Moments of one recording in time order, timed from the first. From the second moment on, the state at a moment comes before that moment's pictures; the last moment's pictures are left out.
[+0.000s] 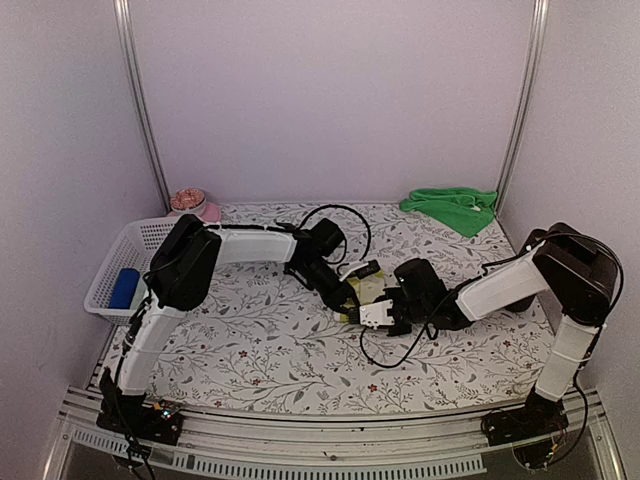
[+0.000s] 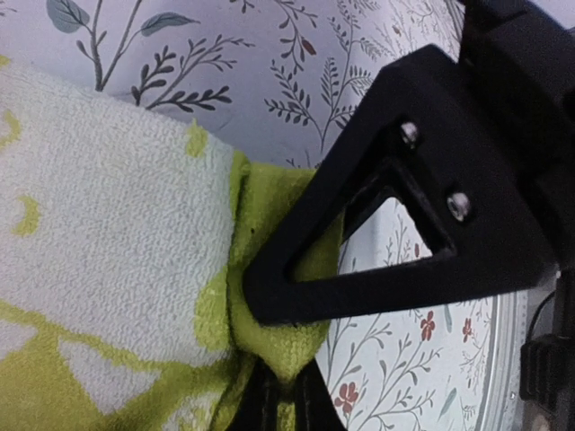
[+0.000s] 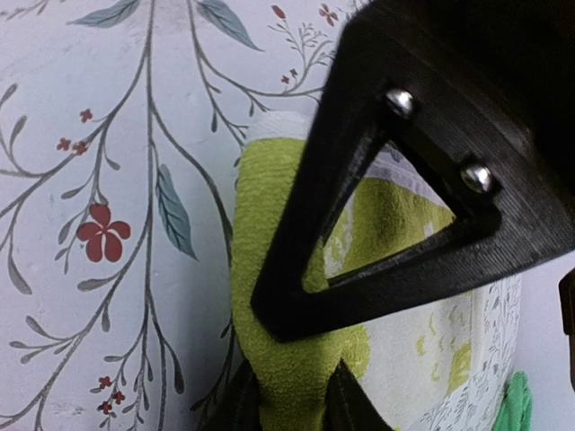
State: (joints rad) left arm -0.77 2.46 1.91 -0.65 0.78 0.26; right arm 0.79 1.80 0.76 0.30 -0.03 -1.03
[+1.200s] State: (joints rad) left arm -0.96 1.84 0.90 0.24 0.12 0.51; right arm 0.61 2.11 1.43 -0.67 -0.59 -0.90
